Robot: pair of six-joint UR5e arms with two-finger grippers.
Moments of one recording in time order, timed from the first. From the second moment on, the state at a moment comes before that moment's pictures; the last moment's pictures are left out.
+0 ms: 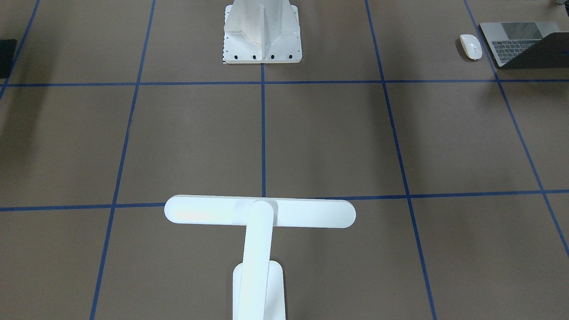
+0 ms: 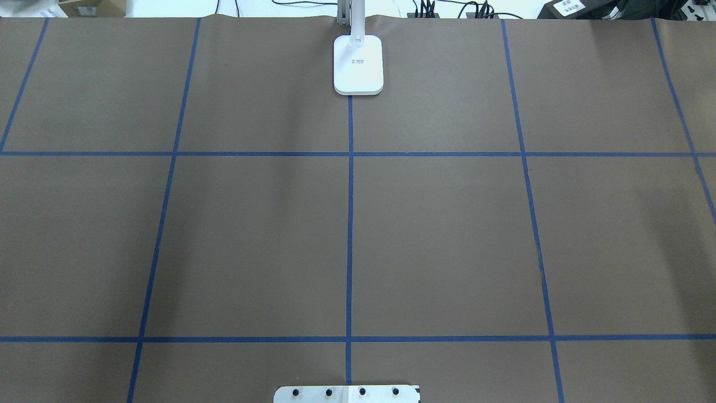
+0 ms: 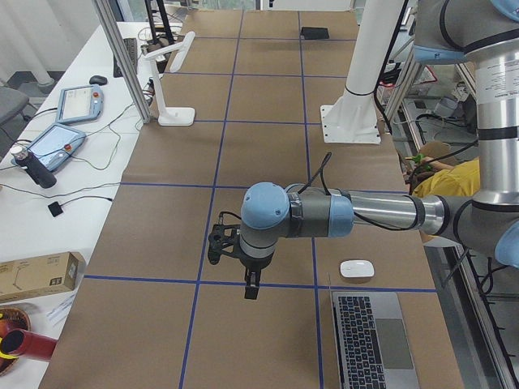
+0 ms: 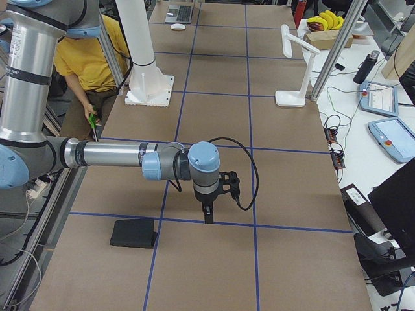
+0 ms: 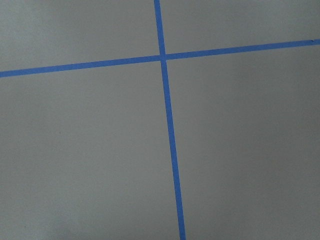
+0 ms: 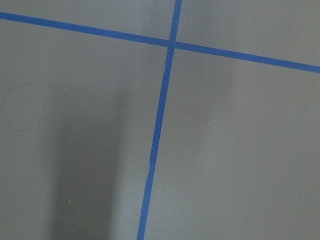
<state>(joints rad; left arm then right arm) -1.75 -1.38 -1.86 -1.49 -2.30 0.14 1.55 -1.83 1.84 -1.51 2.29 -0.08</state>
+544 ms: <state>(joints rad) -1.82 -1.33 -1.84 -1.47 -2.22 0.03 1.55 -1.83 1.85 -1.51 2.29 -0.09</state>
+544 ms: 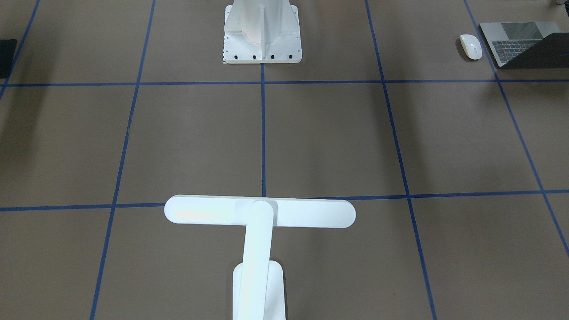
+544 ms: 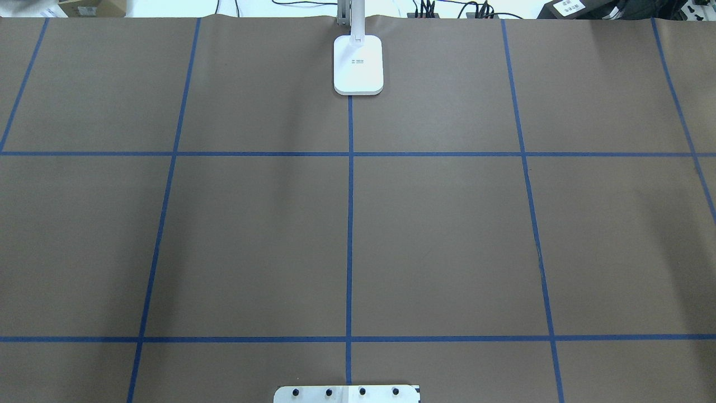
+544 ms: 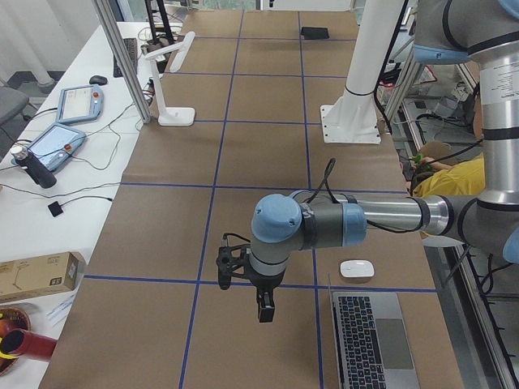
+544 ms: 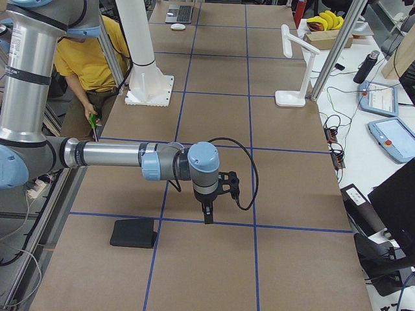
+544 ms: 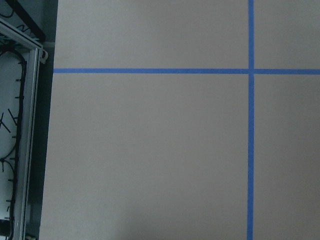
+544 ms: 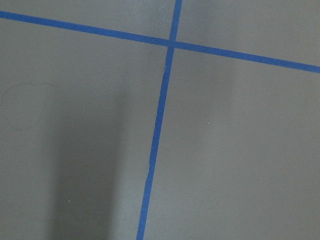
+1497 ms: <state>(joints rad) -2.00 -1.21 -1.80 -1.12 -2.30 -0.49 1.55 -1.84 1.85 -1.48 2.29 -0.09</state>
